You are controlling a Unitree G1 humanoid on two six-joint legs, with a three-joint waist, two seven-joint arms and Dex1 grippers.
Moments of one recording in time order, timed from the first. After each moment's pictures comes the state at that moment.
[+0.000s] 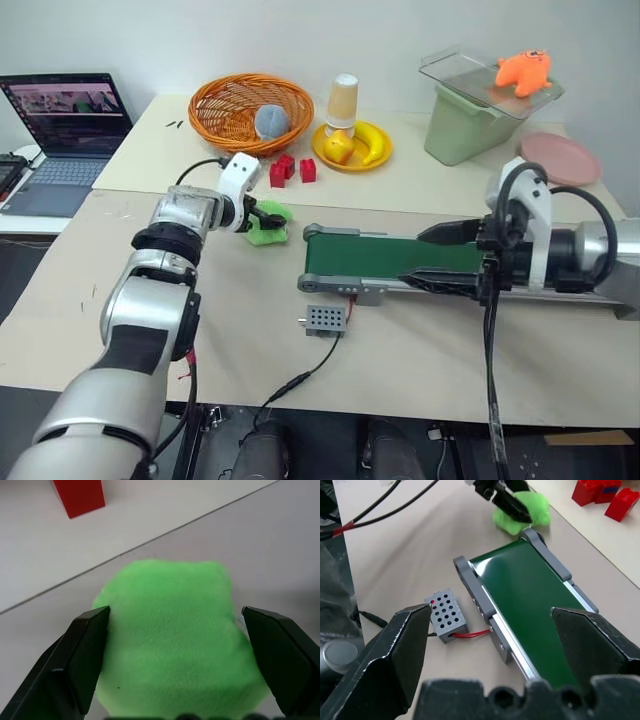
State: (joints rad) left arm -1.26 0.40 -0.09 1.16 -0.01 0.50 -0.78; right arm -0.56 -1.05 -0.17 -0.53 1.02 1.13 0.71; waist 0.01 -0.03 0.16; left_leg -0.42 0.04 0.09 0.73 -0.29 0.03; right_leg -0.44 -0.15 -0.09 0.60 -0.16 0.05
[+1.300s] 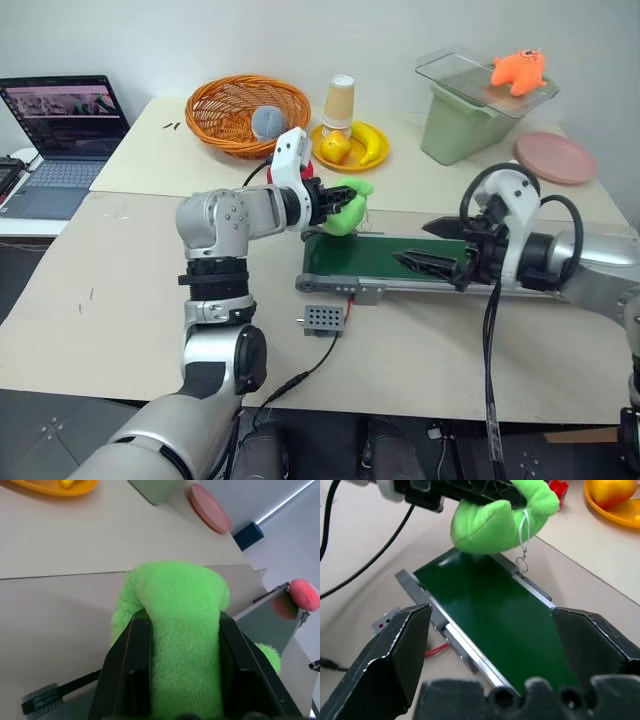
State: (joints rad) left arm -1.06 -0.01 0.36 0.17 -0.40 1.32 -0.28; right arm -0.55 -0.86 -0.17 -0.53 1.00 1.21 0.38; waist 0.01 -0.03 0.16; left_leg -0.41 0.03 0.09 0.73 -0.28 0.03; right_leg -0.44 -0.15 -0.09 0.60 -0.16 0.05
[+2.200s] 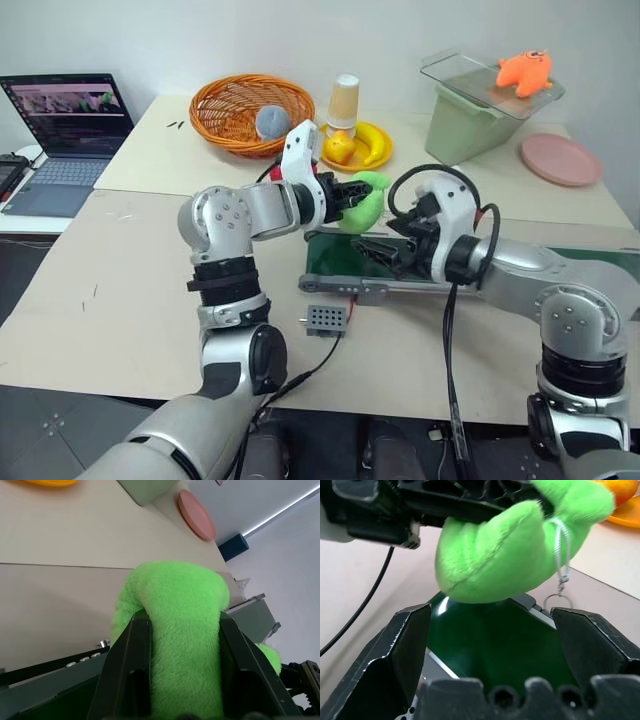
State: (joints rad) left arm -1.08 -0.11 0.47 0.05 -0.58 1.48 -0.04; right arm -0.64 -0.54 -0.07 -0.53 0.92 1.28 0.09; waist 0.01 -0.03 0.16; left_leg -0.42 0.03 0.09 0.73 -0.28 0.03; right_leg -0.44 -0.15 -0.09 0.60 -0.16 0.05
